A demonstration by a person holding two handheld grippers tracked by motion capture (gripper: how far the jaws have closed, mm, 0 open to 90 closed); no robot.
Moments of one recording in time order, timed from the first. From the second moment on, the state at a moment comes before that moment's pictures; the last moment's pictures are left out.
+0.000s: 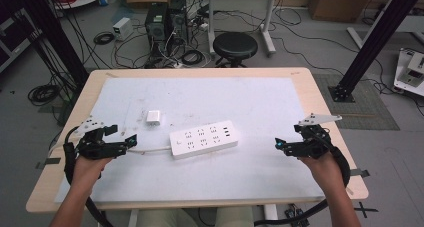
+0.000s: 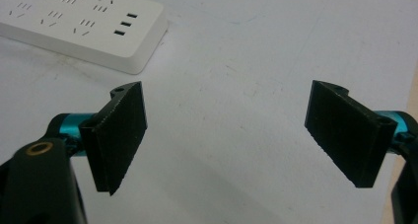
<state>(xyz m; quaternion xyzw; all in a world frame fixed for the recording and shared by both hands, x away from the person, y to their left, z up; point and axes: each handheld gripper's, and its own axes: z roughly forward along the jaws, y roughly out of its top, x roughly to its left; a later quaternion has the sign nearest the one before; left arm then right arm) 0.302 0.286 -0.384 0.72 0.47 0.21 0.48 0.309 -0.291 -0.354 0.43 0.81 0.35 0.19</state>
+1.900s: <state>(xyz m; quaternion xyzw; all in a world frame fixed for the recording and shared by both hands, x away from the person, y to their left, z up) 0.419 0.217 -0.396 0.67 0.63 0.20 0.34 0.329 -0.281 -0.364 0.43 0.82 0.33 0.18</state>
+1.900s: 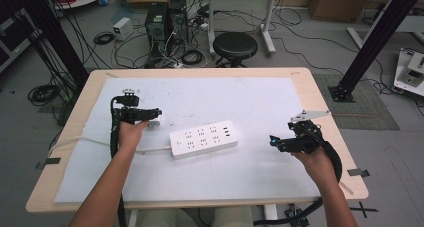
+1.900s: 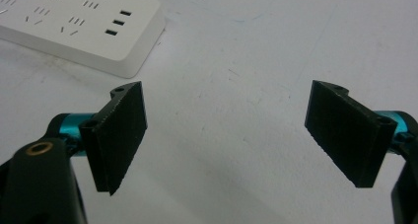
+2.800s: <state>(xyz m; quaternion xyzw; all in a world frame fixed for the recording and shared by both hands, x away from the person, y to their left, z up) 0.444 0.209 -0.434 0.70 0.64 0.18 0.27 0.328 -0.288 -0.367 0.44 0.81 0.33 0.18</state>
